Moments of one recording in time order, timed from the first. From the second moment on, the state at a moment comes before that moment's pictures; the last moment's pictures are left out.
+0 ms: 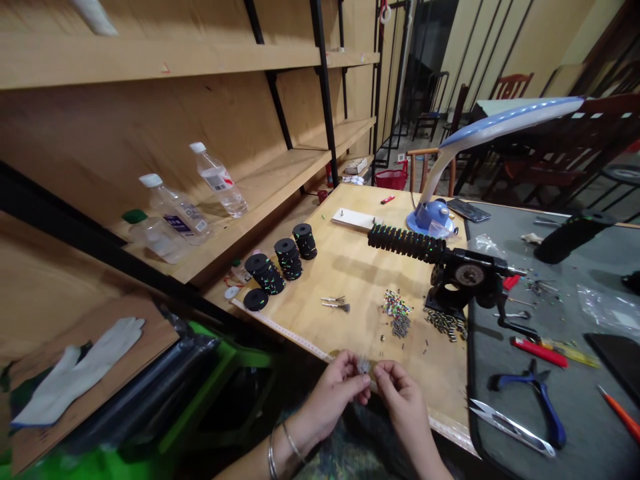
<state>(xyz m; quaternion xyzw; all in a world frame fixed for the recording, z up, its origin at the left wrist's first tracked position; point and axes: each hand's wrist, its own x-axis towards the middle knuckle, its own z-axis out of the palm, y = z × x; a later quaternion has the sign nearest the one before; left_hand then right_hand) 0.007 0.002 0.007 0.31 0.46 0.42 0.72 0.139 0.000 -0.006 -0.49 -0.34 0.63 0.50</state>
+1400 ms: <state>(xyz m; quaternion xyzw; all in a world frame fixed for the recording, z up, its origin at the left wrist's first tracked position) -0.003 -0.014 0.005 0.09 0.43 0.43 0.79 0.149 -0.005 -0.011 -0.55 -0.50 0.56 0.36</state>
